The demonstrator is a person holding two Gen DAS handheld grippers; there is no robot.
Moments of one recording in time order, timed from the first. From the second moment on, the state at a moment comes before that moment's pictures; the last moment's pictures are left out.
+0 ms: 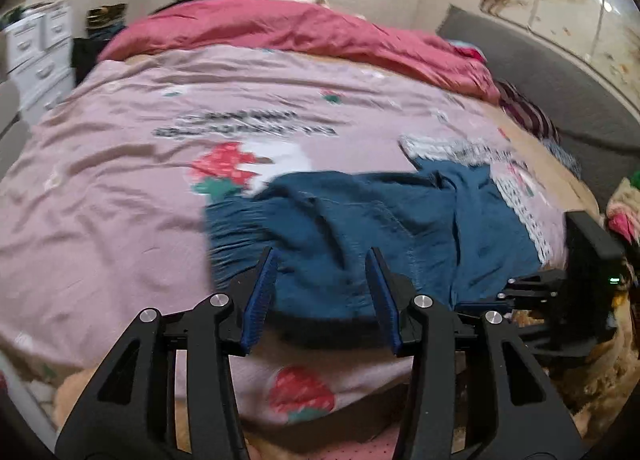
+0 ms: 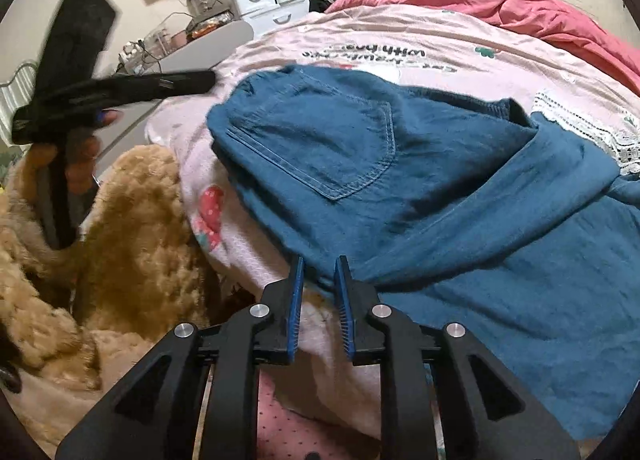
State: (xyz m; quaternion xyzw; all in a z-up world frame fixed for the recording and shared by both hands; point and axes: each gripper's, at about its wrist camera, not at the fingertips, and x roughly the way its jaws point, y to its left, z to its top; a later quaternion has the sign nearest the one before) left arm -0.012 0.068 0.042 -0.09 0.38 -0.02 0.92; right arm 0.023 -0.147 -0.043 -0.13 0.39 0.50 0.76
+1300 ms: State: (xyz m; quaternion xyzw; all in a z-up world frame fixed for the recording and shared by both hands) left arm 0.055 -0.039 0.026 -0.10 0.42 -0.20 0.88; right arm 0.100 -0.271 -0.001 0.04 0.35 0.28 0.89
